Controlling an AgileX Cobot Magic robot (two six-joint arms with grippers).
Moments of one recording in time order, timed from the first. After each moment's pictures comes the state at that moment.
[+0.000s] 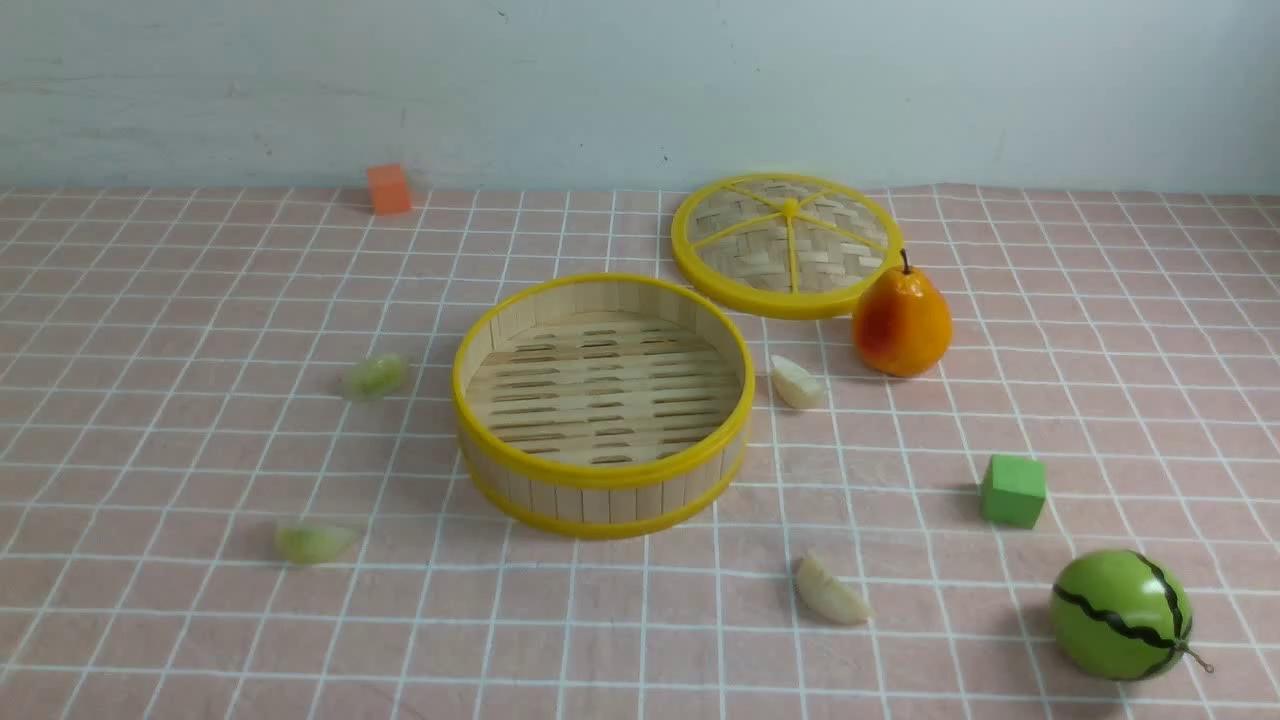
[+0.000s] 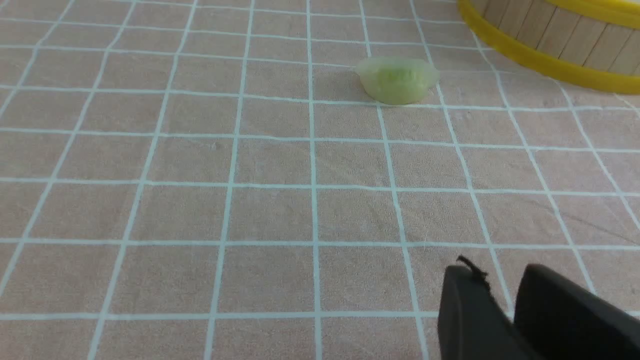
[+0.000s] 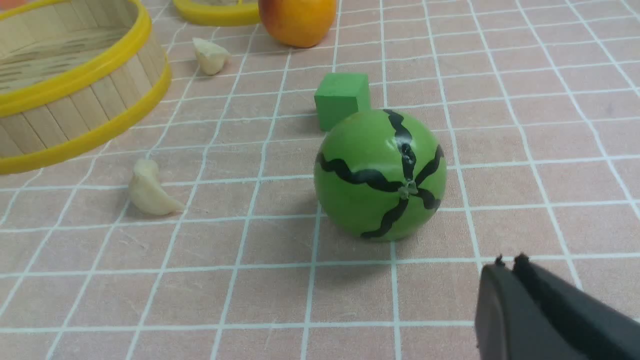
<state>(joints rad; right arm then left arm) 0.07 -0.01 0.01 0.03 0.40 0.18 -0.09 0.04 0.03 -0.06 0.40 -0.05</state>
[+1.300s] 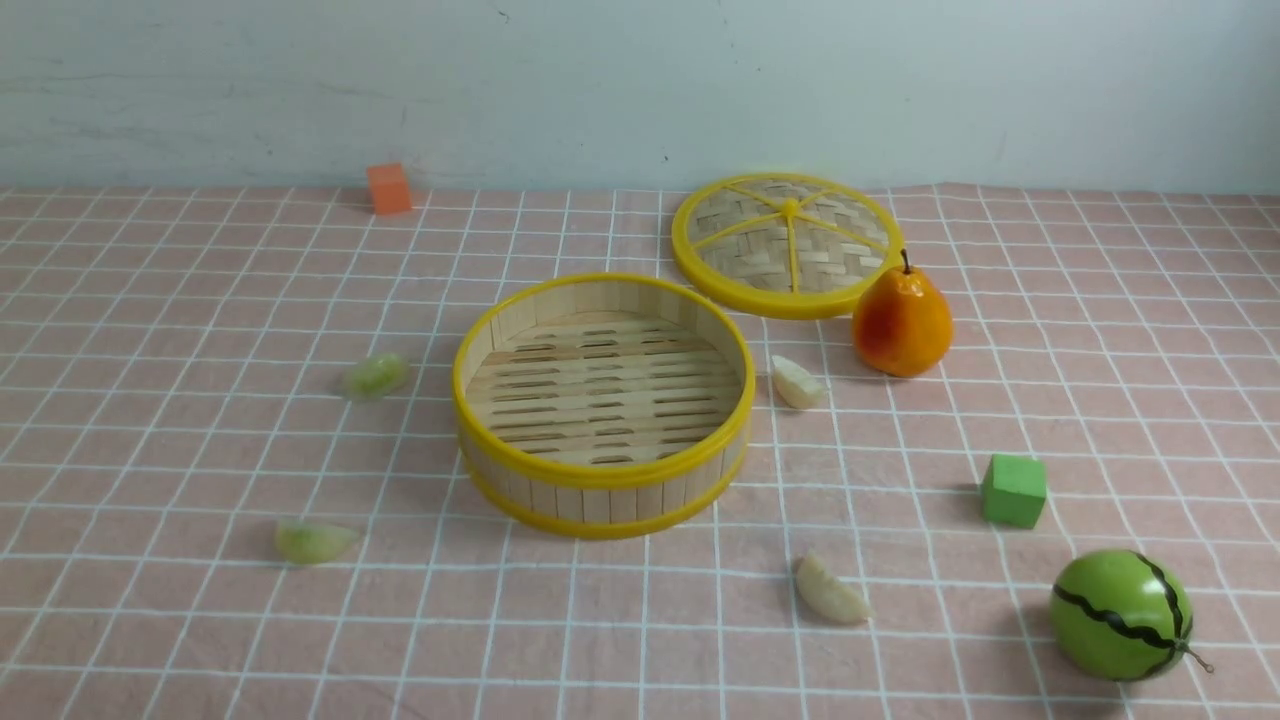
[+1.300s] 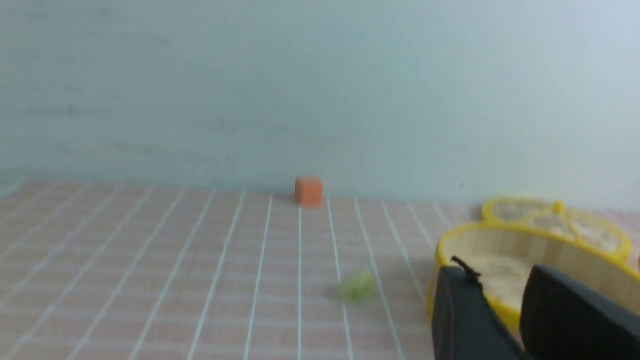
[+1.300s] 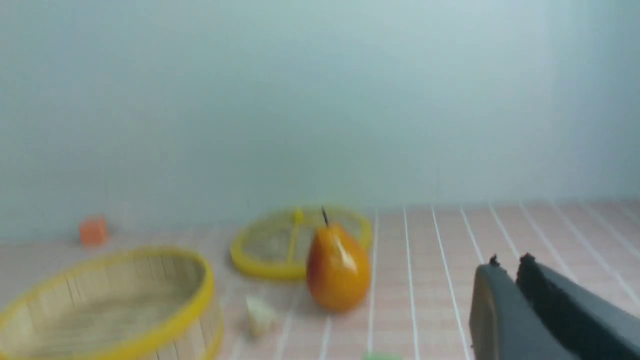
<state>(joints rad) 0.07 -0.01 0.03 -0.01 -0.17 0.20 -0.09 0.04 0.03 -0.07 -0.19 -0.05</state>
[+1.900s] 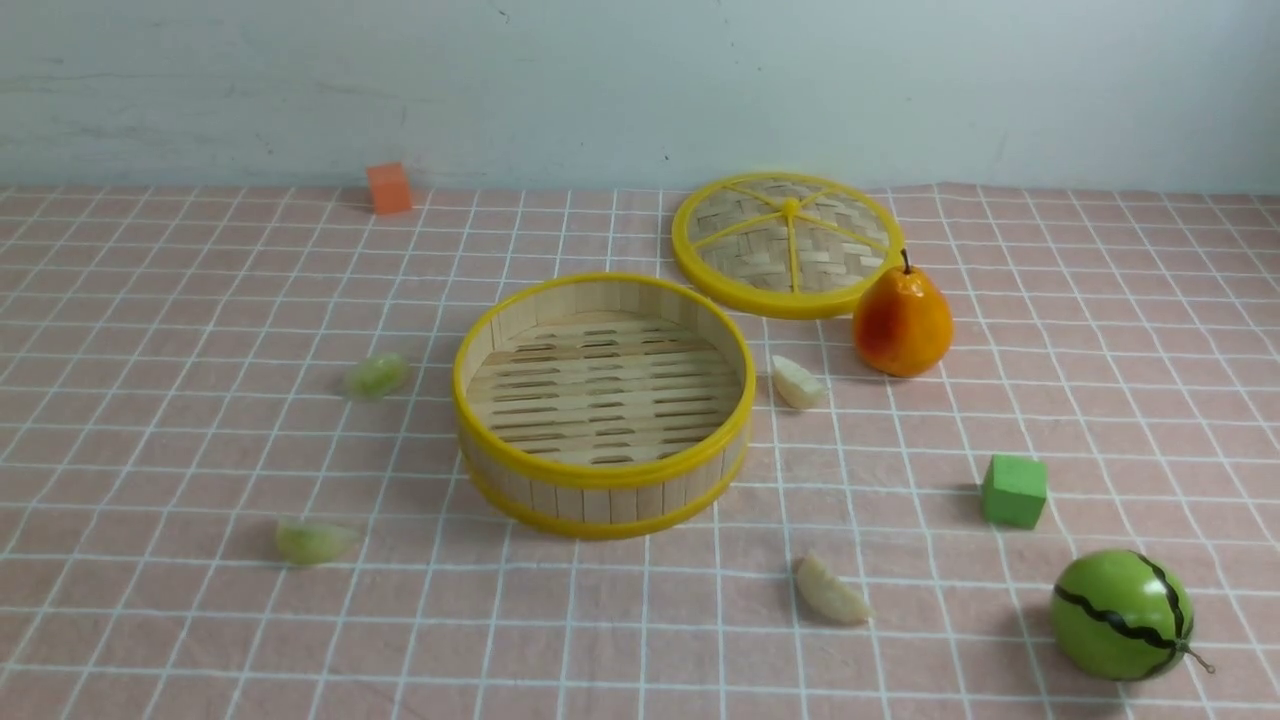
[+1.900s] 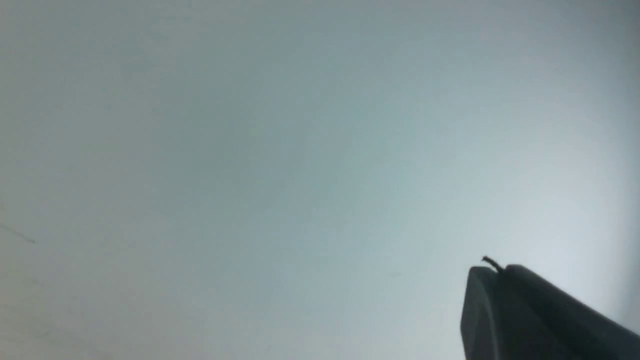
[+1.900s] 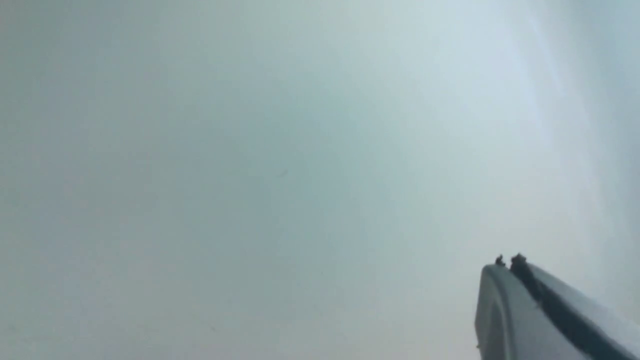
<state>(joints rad) 0.07 0.18 -0.30 -0.03 -0.16 0.28 -0.09 0.28 -0.41 -0.12 -0.28 -0.40</state>
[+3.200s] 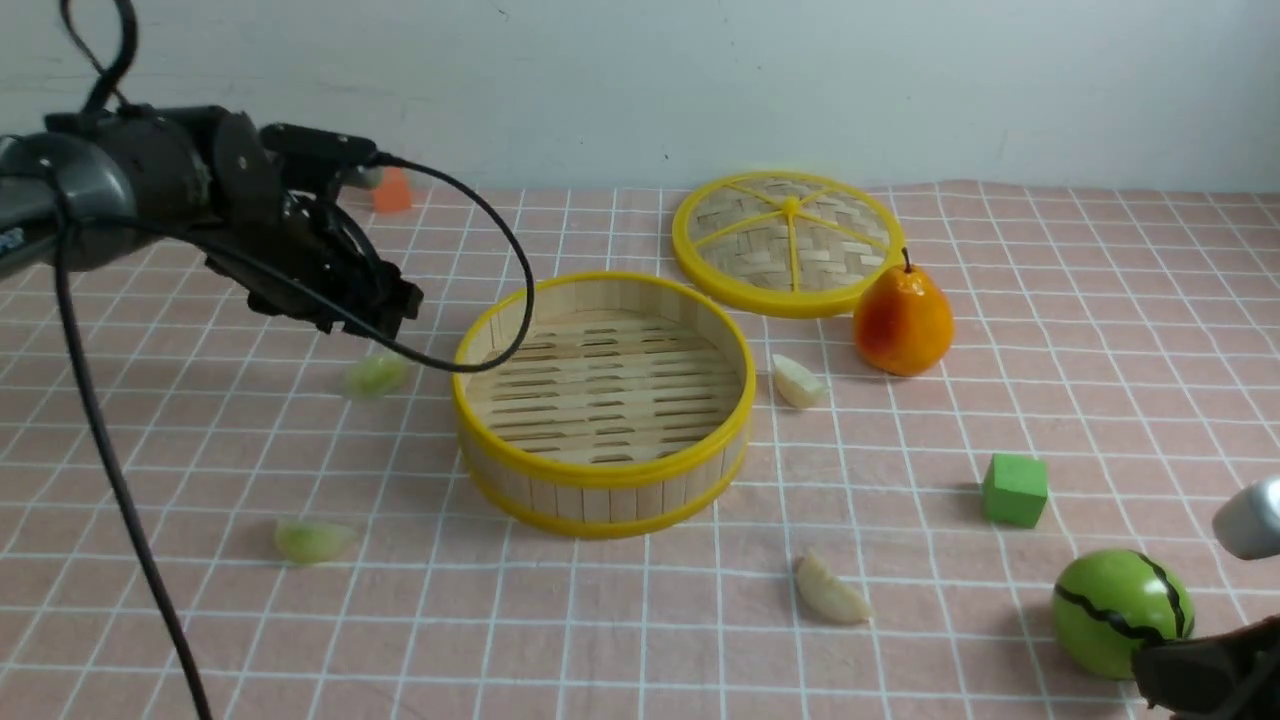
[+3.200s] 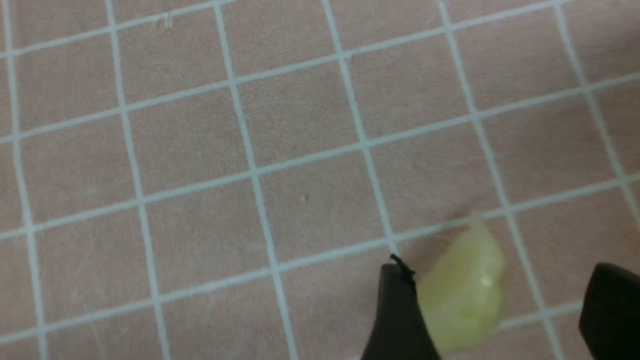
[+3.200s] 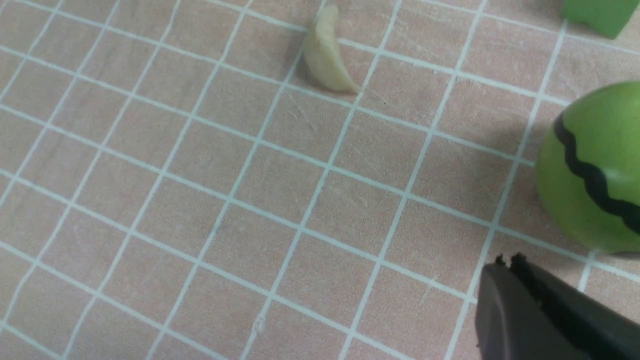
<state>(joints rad) 0.07 0.91 -0.47 0.62 0.57 -0.58 -0.09 2.15 -1.71 -0.09 0.57 0.24</state>
